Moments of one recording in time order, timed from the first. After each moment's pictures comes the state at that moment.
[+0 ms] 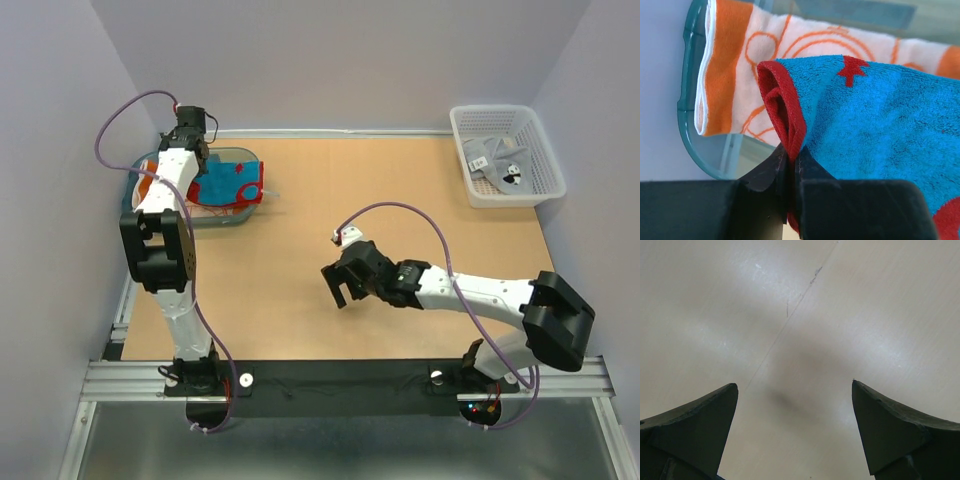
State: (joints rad) left arm 0.01 1.94 1.76 -0.67 -0.42 -0.02; right arm 1.01 1.41 0.86 -0.27 0.29 0.36
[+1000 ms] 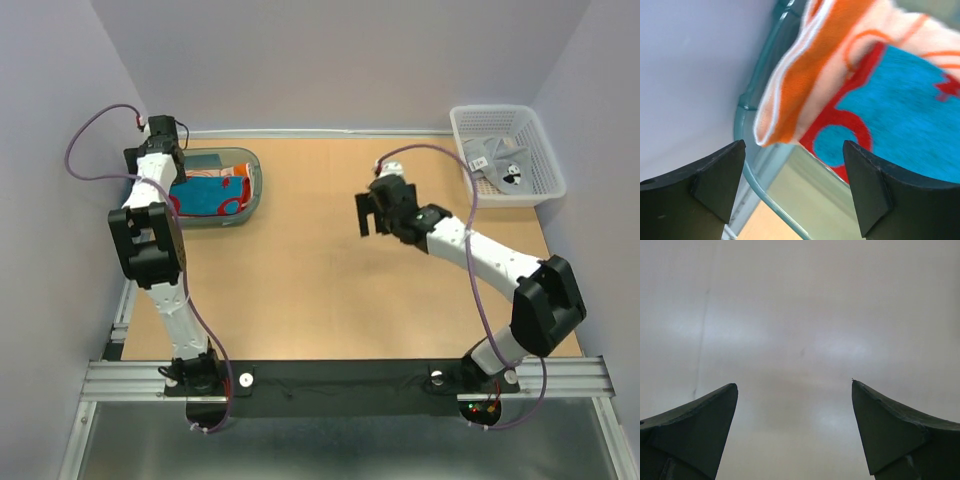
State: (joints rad) left arm 0.17 2.05 1.76 -0.62 -0.58 -0.05; right arm 0.70 1.52 1.12 -0.38 0.40 0.29
